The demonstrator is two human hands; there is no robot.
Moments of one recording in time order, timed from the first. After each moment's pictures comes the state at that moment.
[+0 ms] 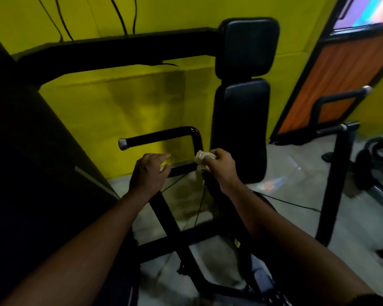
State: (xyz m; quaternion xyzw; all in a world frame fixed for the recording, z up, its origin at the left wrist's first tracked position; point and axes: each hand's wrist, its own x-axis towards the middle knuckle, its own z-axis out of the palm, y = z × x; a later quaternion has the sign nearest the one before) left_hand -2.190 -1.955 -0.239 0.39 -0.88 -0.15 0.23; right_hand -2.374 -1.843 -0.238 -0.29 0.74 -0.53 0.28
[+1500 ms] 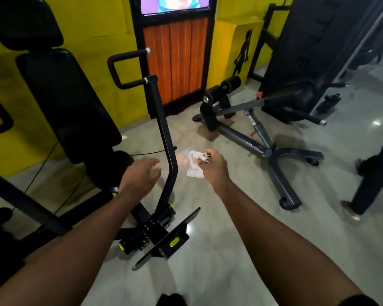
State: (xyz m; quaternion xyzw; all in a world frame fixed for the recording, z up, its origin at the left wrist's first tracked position) left_hand -2.371 -1.253 -0.253 0.21 -0.94 -0.24 0.11; right_hand -2.497 -1.068 -0.252 -0.09 0.85 -0.51 0.07
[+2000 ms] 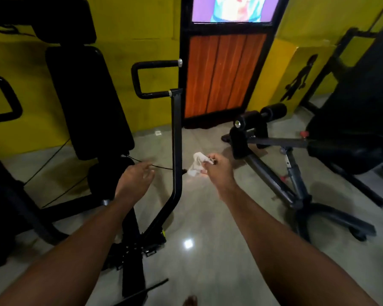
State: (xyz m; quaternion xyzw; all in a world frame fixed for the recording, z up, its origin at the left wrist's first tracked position) left_hand -2.545 -1.266 -0.282 0.38 -0.86 -0.28 0.16; right_hand -2.732 -1.120 -0.276 -0.17 0.80 -0.54 0.19
